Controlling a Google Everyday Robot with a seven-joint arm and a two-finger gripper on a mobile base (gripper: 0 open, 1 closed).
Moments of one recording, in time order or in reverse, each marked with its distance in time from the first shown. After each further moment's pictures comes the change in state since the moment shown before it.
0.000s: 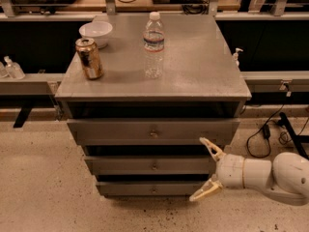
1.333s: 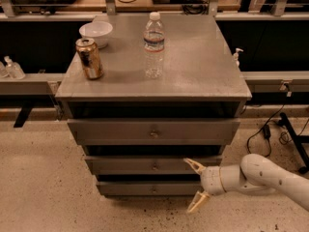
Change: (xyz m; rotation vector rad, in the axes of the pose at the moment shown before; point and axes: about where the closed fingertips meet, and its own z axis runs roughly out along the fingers) arm 0.124 0.038 0.079 -0.243 0.102 -0.021
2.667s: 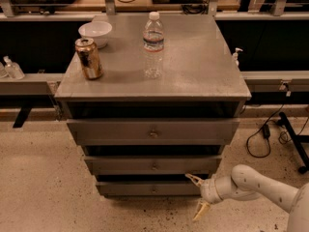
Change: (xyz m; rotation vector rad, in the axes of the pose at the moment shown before) arm 0.152 0.014 0.063 -0.114 0.081 0.028
